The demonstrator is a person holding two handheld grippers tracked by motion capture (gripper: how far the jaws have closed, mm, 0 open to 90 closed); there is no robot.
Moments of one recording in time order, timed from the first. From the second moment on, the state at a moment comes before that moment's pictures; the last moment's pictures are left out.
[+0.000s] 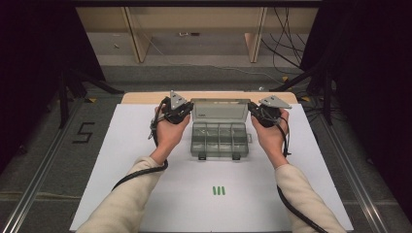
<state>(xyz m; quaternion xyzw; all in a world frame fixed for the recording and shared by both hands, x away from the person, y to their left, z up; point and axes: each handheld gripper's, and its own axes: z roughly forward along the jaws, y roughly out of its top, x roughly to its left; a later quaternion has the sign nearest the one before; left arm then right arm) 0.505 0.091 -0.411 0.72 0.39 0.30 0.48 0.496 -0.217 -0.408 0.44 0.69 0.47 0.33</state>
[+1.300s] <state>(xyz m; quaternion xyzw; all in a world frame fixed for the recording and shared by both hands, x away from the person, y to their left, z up) 0.516 0.091 -0.411 0.72 0.40 0.30 0.48 0.505 -0.216 -0.411 0.44 0.69 0.47 0.33</state>
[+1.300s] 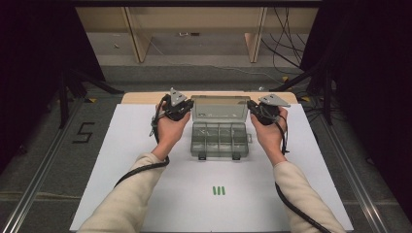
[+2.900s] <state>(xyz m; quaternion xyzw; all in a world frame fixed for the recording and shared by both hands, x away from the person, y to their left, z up) 0.531 0.088 -0.413 0.72 0.40 0.31 0.47 0.506 -0.215 -0.413 0.45 0.68 0.47 0.33</state>
